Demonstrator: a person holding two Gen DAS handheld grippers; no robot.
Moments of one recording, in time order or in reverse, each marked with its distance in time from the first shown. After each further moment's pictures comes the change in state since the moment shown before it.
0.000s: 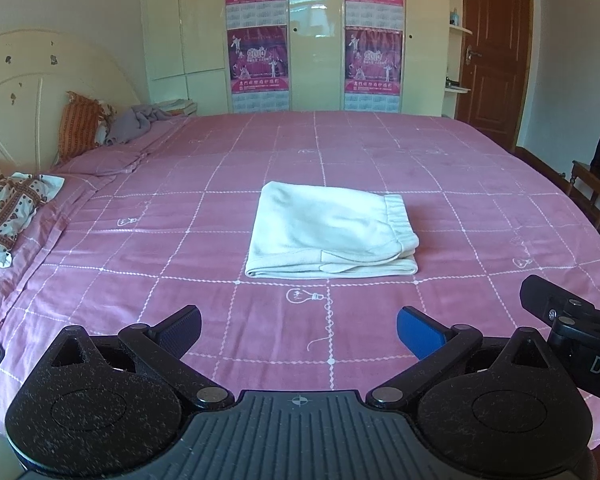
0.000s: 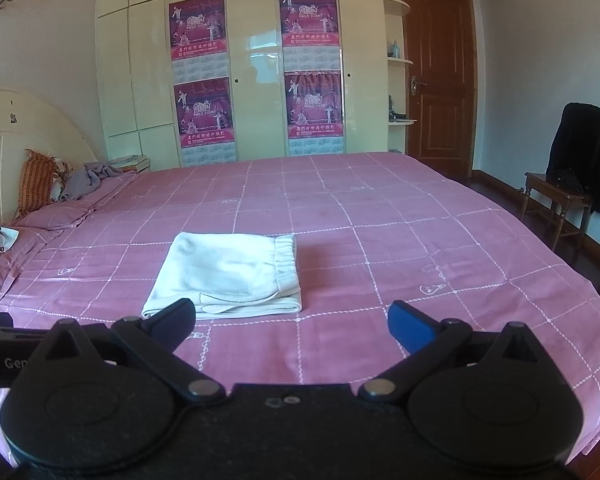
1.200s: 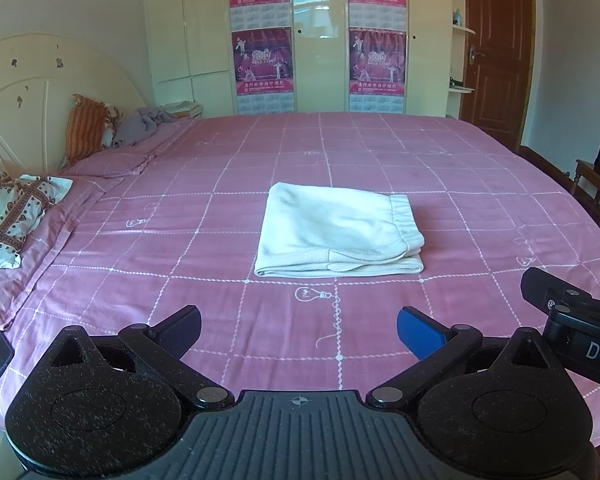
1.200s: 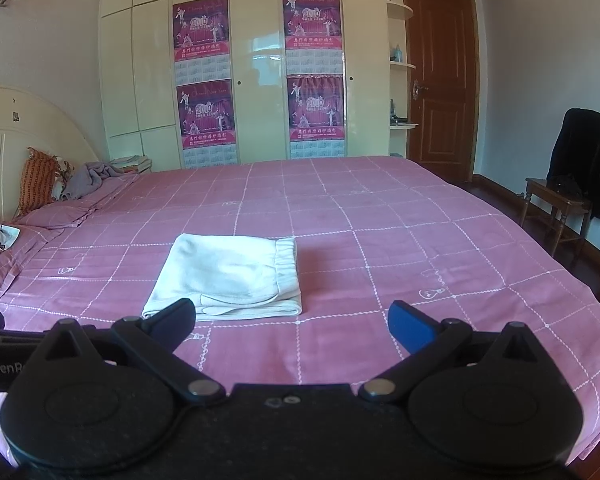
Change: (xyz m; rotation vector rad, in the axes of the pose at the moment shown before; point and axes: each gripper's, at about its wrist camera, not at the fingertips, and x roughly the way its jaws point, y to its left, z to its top) left arm -0.011 0.004 0.000 0.011 0.004 0.021; right arm -0.004 0.000 0.004 -0.016 -0.009 0.000
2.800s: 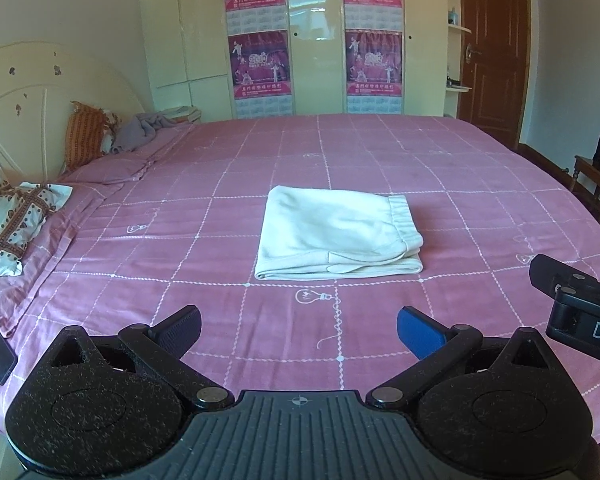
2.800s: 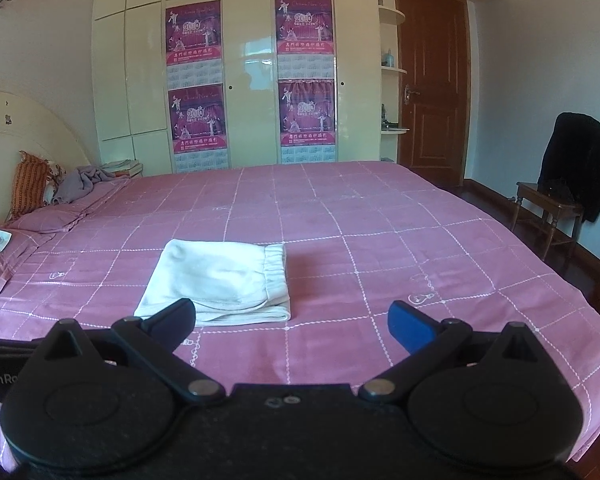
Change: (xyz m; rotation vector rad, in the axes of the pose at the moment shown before) left arm -0.004 -0.003 0.001 0.019 -0.008 0.006; right arm -0.002 -0.005 0.002 0.003 -0.014 -0.028
